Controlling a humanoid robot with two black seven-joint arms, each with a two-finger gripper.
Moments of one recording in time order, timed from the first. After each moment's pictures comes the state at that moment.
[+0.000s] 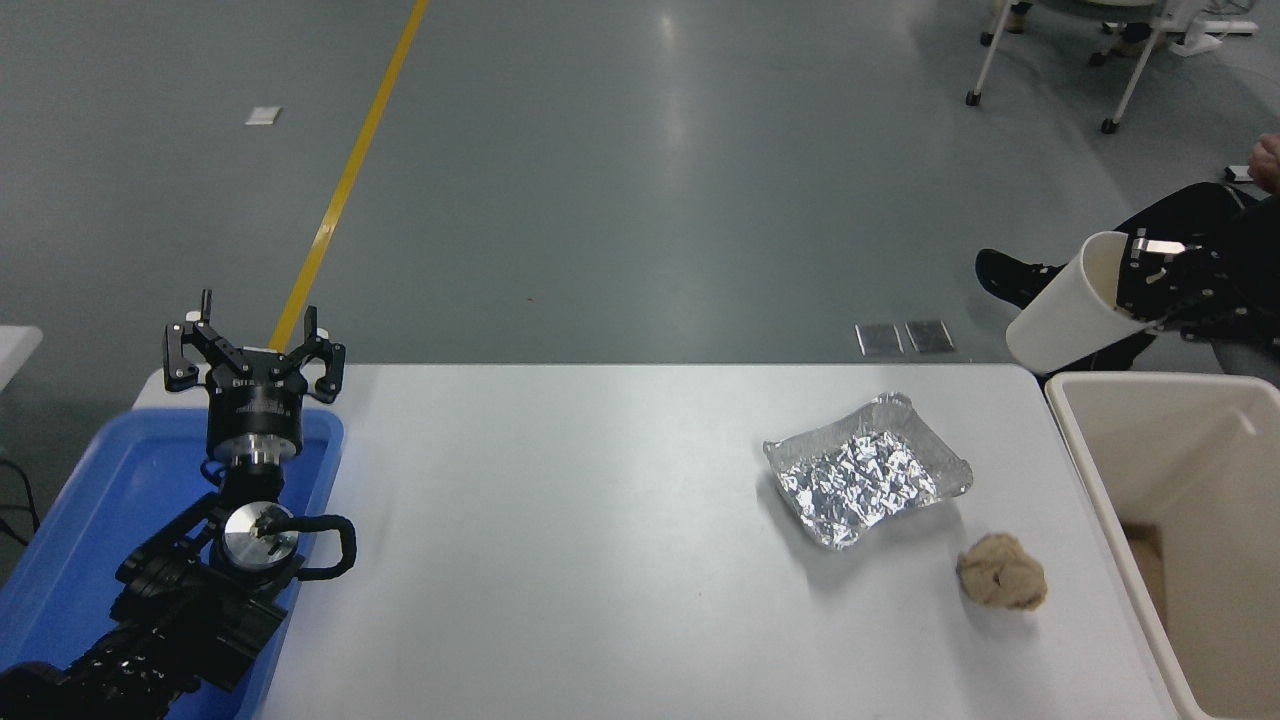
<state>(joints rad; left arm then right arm) -0.59 0.14 -1.05 -0.41 -0.12 -0.58 -0.59 1.93 -0.73 -1.31 1.08 -0.04 0.60 -0.02</state>
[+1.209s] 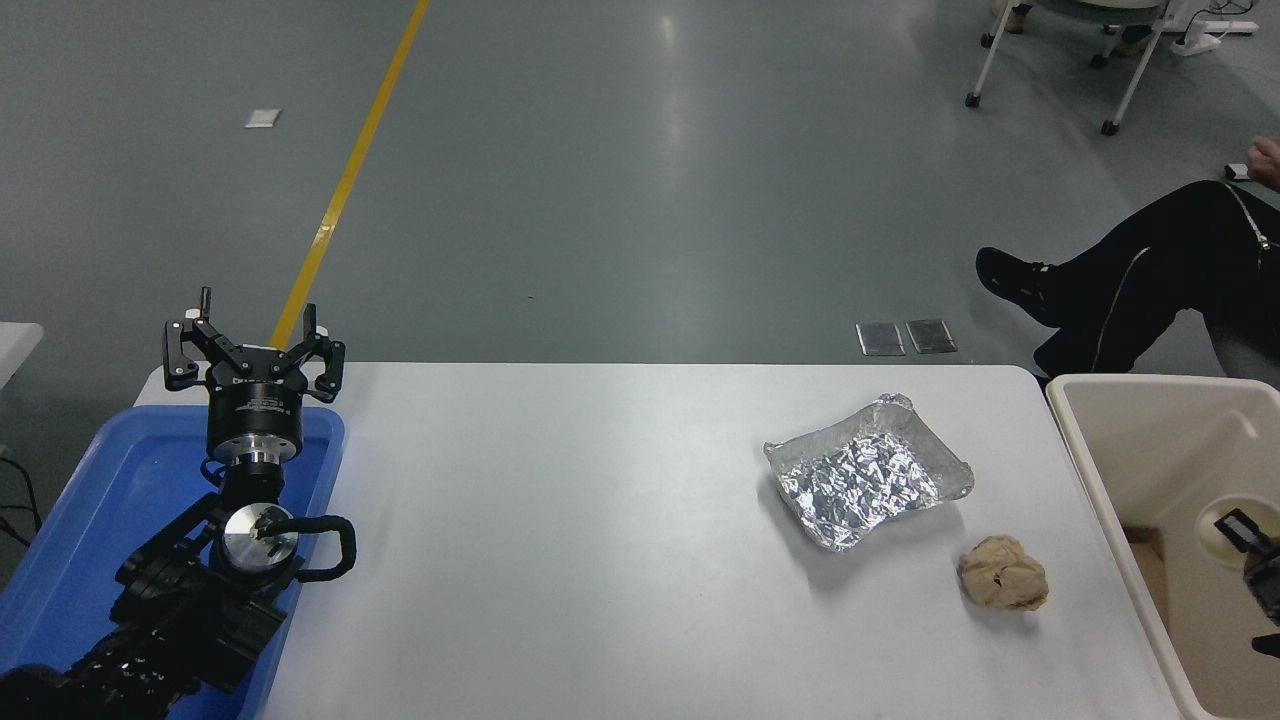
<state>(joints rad) -0.59 0.14 -1.05 -0.41 -0.12 -0.58 -0.59 0.58 -0.39 -0.61 0.02 0.01 0.02 -0.09</state>
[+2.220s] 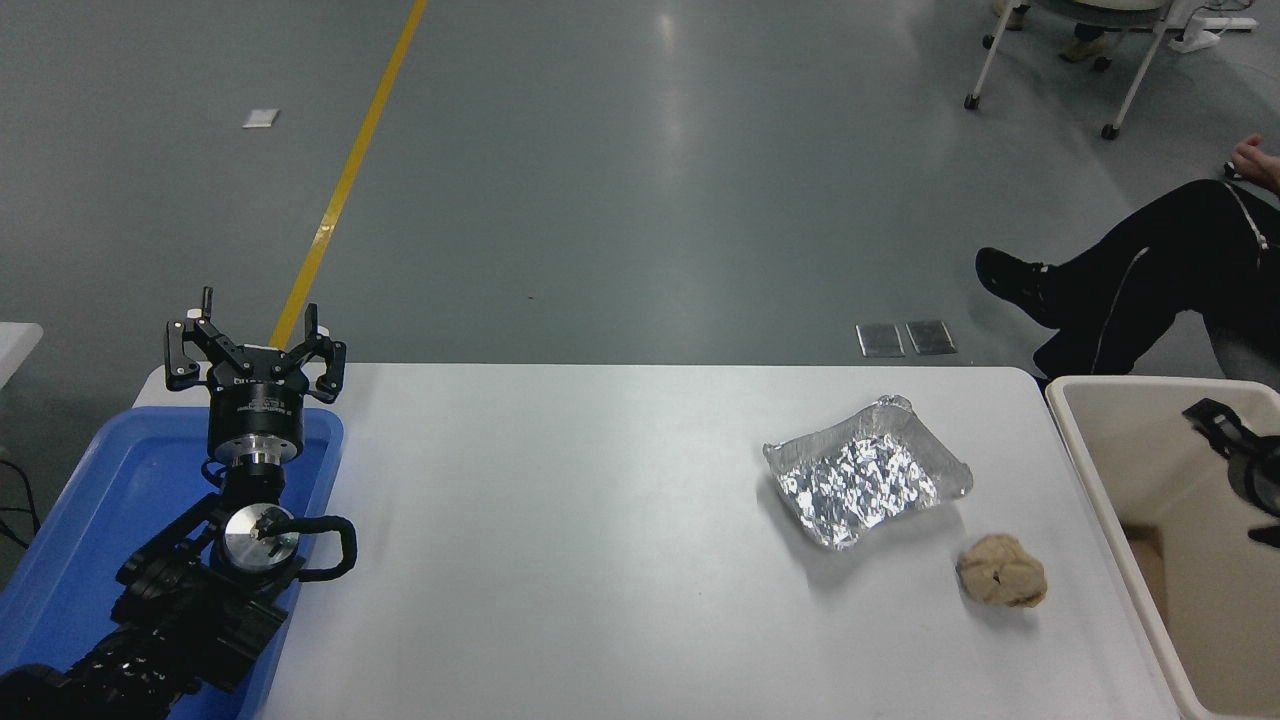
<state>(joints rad) -0.59 0.14 -1.05 -0.41 -0.12 -0.58 -0.59 1.13 -0.62 -0.84 0.61 0.01 0.04 -0.09</state>
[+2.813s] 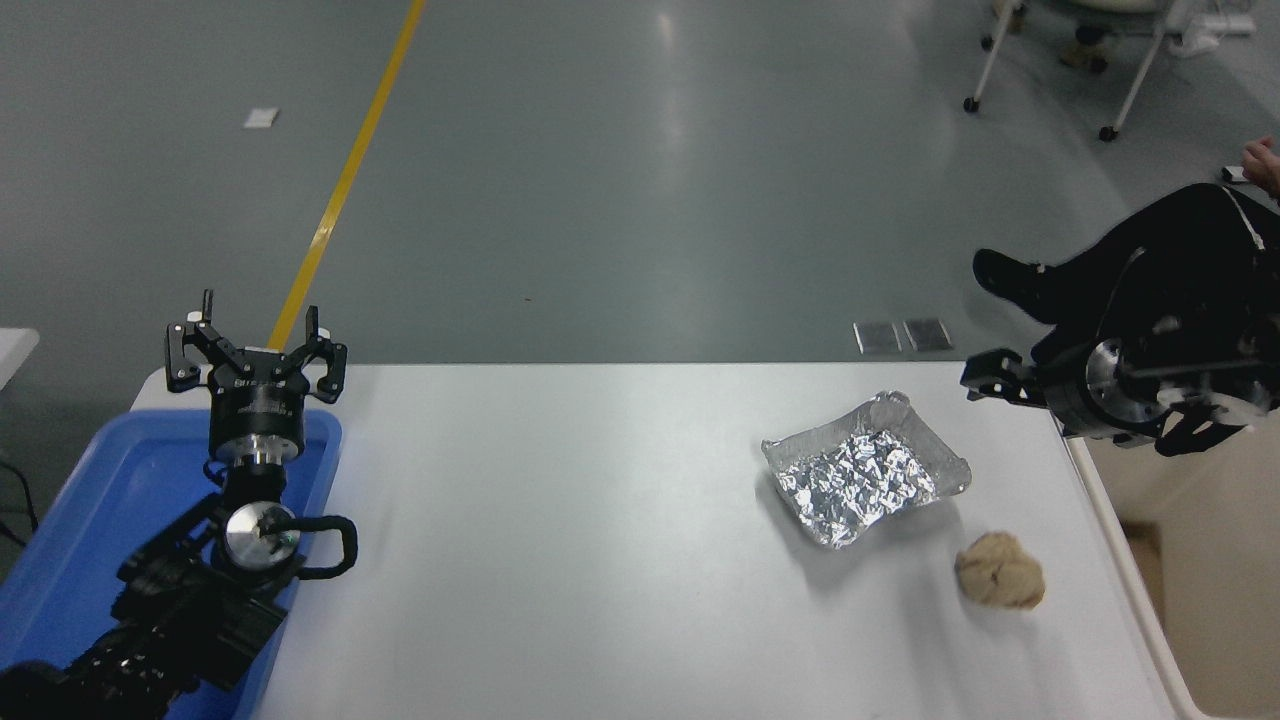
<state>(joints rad) -0.59 0.14 -1.05 -0.41 -0.12 -0.58 -0.59 1.95 -0.37 -1.26 1.50 0.01 0.06 -0.09</state>
